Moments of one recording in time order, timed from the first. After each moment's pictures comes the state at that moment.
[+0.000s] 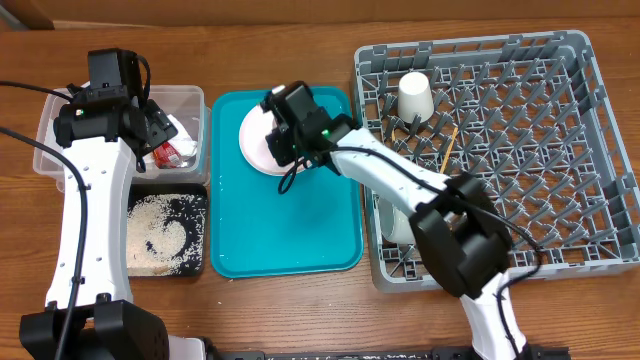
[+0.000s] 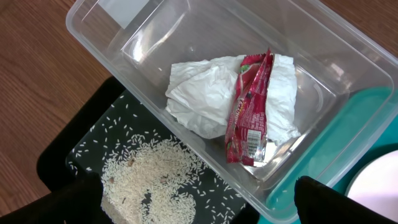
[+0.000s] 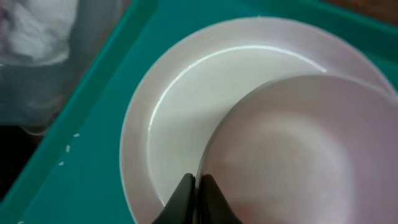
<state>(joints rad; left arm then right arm) 0.13 1.60 1.52 -1.07 -0.37 -0.53 0.70 2.20 1.72 -0.43 -0.12 0.18</state>
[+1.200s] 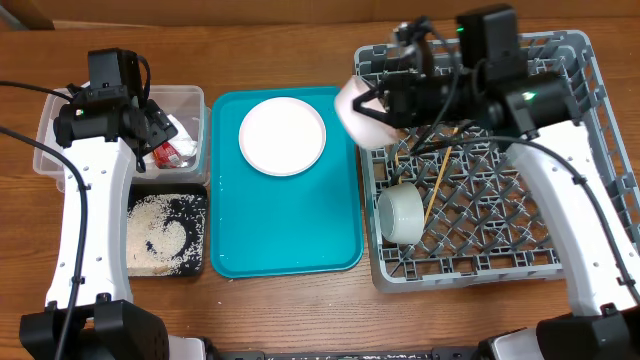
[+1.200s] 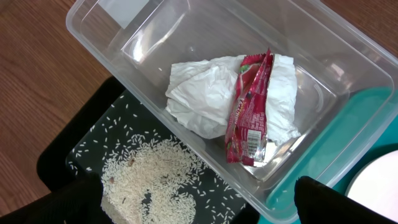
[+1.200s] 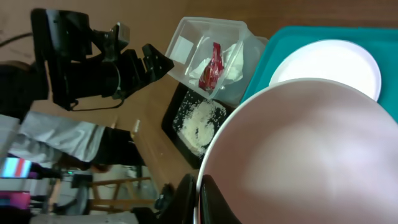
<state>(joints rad) 0.13 1.60 1.52 -1.07 -0.37 -0.53 0.26 1.63 1.72 -0.92 -0.91 0.28</state>
